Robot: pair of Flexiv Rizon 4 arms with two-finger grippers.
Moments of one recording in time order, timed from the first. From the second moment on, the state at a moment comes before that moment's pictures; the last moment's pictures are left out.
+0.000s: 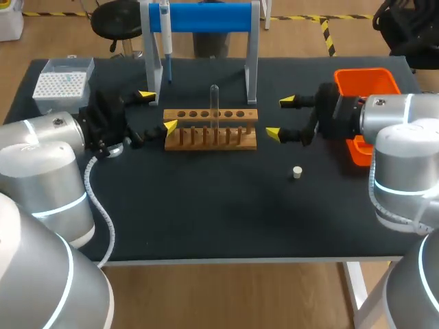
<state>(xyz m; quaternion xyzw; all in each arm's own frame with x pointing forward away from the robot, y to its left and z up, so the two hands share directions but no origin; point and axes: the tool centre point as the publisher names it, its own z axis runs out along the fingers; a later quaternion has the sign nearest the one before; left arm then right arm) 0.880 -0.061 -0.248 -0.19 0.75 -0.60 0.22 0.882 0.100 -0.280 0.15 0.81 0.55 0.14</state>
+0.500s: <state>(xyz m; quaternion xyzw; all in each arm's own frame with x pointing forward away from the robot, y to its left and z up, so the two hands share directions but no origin) 0.880 -0.060 -0.249 -0.19 0.74 -0.61 0.22 0.890 0.130 -0.254 0.05 0.77 0.63 0.09</state>
